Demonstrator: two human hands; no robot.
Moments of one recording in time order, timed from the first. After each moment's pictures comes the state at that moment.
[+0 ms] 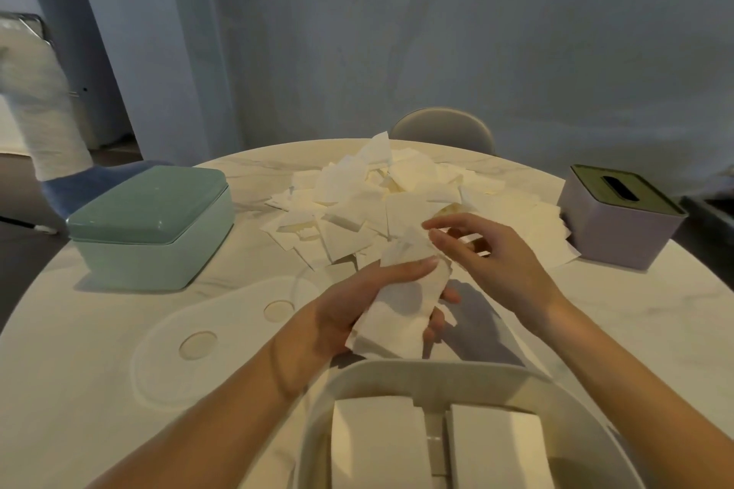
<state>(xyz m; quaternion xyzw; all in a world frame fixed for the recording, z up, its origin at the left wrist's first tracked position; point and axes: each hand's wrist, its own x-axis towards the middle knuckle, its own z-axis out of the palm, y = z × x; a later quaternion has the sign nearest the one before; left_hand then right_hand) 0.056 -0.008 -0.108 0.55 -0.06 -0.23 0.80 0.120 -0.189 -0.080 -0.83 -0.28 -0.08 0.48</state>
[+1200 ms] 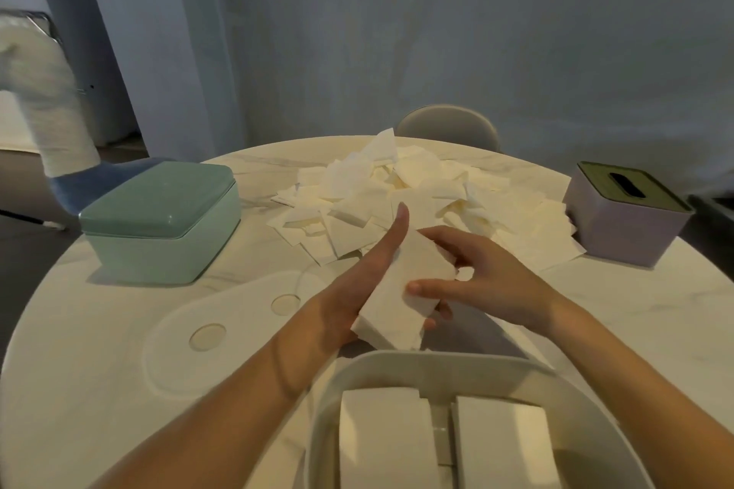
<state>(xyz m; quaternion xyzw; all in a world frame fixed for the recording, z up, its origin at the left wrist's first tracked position) 0.056 -0.014 -0.097 0.54 -0.04 -0.18 0.82 0.110 -0.187 -0.085 -0.83 -0.37 0.05 0.42</state>
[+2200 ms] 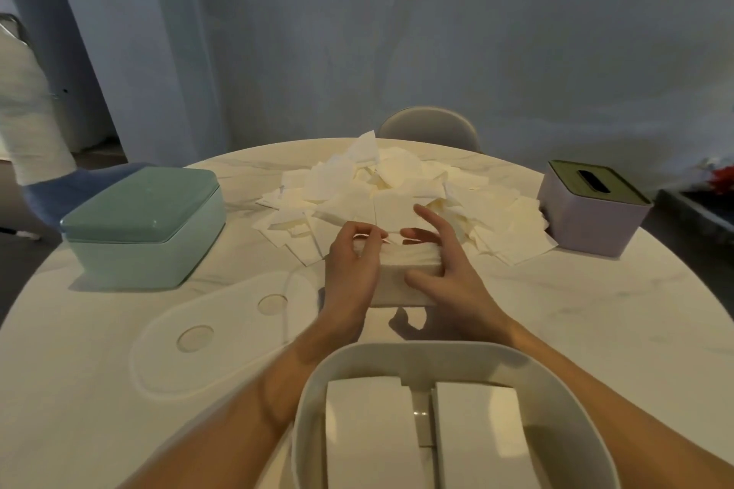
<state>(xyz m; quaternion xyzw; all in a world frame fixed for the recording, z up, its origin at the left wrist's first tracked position) 0.076 -0.031 -0.123 0.69 0.14 0.24 0.66 0.089 -0.168 -0.117 -0.61 -0.20 0.17 0.75</state>
